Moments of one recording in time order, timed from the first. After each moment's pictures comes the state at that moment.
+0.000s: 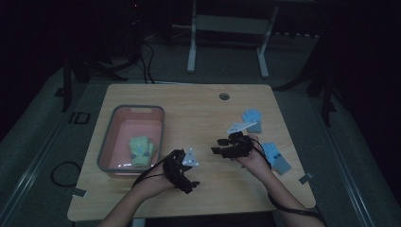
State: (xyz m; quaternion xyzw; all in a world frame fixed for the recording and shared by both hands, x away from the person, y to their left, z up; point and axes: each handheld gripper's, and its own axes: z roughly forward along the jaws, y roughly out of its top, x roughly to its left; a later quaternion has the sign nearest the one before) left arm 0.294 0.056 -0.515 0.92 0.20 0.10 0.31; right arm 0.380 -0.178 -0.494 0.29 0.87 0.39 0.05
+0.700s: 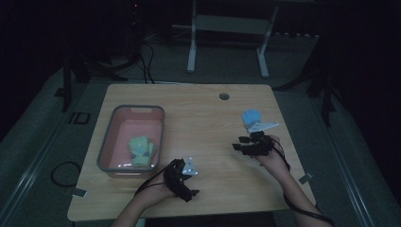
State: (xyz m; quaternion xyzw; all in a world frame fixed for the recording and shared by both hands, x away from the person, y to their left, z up) left arm 0.284 0.056 -0.552 0.92 0.21 0.08 0.31; right arm 0.393 -0.247 -0.504 0.33 0.86 0.38 0.11
